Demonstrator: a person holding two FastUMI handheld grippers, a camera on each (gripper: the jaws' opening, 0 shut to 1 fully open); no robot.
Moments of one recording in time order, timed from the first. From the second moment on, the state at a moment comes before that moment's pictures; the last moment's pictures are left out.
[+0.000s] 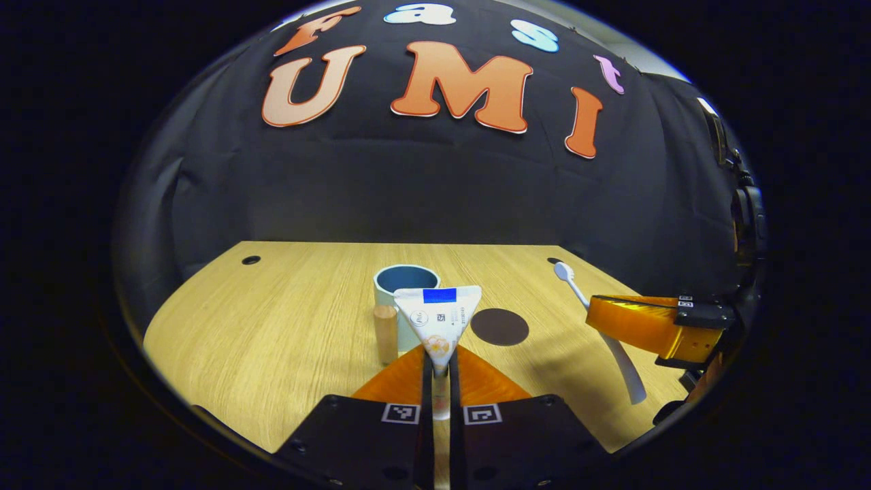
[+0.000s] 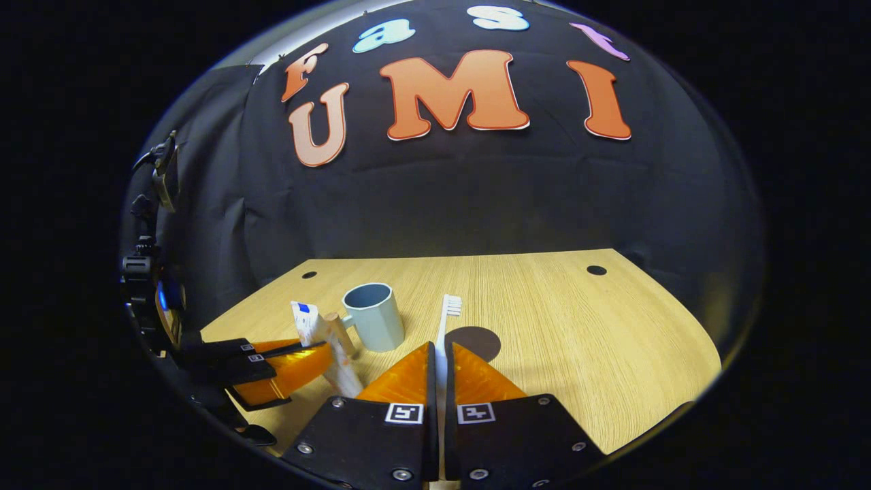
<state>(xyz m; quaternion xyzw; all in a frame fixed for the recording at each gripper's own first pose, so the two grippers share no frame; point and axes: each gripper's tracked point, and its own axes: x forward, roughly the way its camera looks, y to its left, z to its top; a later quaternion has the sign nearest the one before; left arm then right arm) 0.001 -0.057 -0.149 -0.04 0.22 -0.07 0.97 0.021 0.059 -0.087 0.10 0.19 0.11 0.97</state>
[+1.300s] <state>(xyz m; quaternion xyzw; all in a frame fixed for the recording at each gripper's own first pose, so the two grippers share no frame) 0.014 -0.044 -0.062 -0.07 0.09 -0.09 0.99 0.033 0.052 -0.060 0.13 0.14 0.11 0.97</state>
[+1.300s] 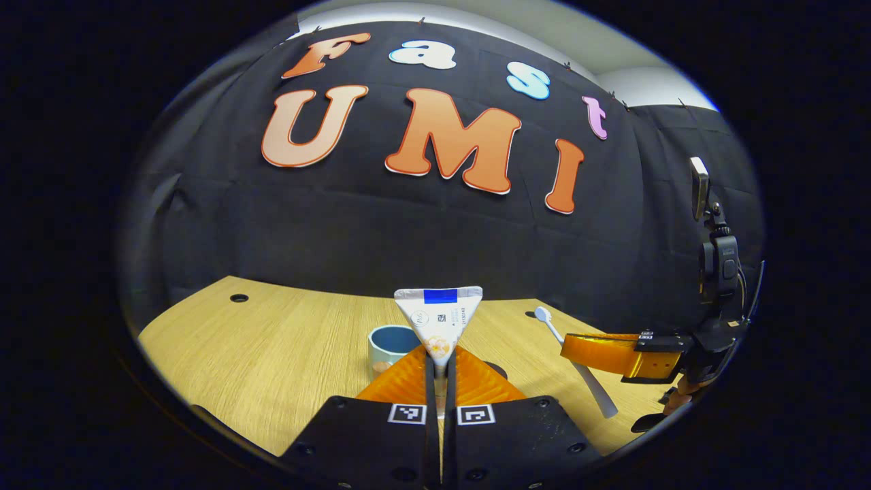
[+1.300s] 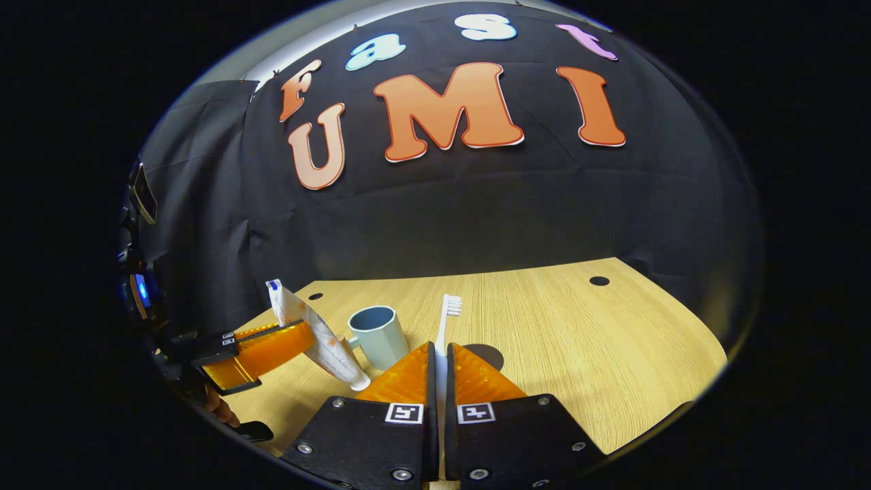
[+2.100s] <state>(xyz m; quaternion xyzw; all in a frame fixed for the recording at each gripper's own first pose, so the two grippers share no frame) 0.120 -0.010 -0.046 -0.06 0.05 -0.06 0.99 0.097 0.063 -0.026 0.12 0.11 0.12 0.98</state>
